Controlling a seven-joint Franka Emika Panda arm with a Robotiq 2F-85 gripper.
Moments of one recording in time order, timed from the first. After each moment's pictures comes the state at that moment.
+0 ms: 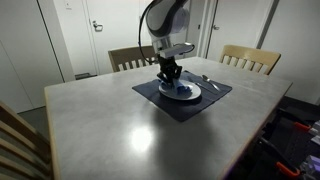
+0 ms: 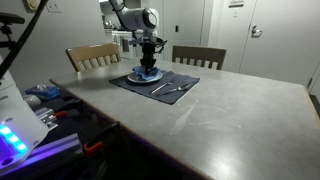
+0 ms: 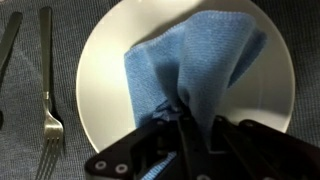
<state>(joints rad) 0.22 0.75 -0.03 -1.64 -0.05 2.03 0.39</state>
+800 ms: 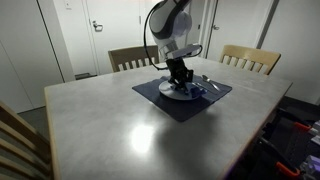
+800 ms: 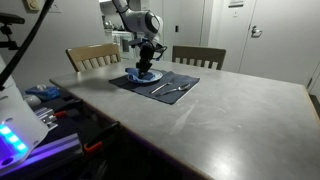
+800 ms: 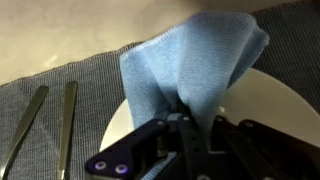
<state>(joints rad) 0.18 0.78 -0.03 -1.64 0.02 1.80 0.36</state>
